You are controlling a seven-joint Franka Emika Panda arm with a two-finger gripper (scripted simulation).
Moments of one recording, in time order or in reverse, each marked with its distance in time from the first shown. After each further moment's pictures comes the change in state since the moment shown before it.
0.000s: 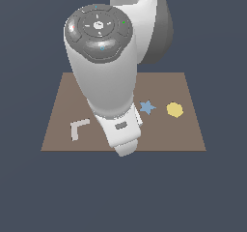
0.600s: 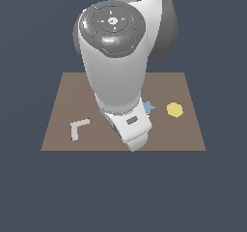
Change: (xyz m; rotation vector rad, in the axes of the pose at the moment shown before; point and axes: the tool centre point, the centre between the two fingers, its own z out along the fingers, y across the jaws) arm 0.016 -0.002 0.000 0.001 0.000 -0.128
